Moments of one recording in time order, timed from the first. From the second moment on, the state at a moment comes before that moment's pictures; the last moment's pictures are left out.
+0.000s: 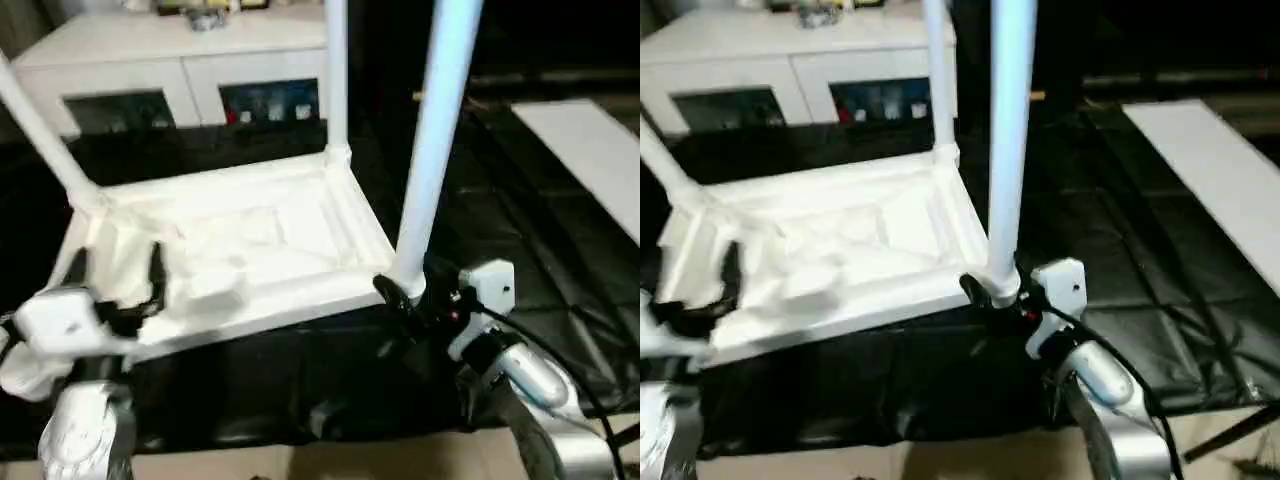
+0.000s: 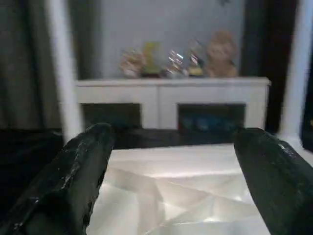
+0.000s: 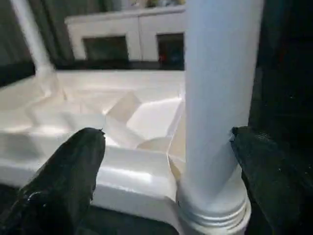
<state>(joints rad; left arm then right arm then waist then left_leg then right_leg) 0.23 0.02 0.27 -0.33 -0.13 -0.18 -0.10 0.05 -0.21 0.08 -0.23 0.25 0.22 0.47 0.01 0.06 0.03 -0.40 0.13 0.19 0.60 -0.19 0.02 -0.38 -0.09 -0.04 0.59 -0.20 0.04</state>
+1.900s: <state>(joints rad) -0.14 0.40 0.65 0.07 -0.24 0.09 0.07 0.04 -0.20 0.19 -0.29 0.31 0.25 0.53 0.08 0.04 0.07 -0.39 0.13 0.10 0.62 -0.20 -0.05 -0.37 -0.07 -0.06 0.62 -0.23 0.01</state>
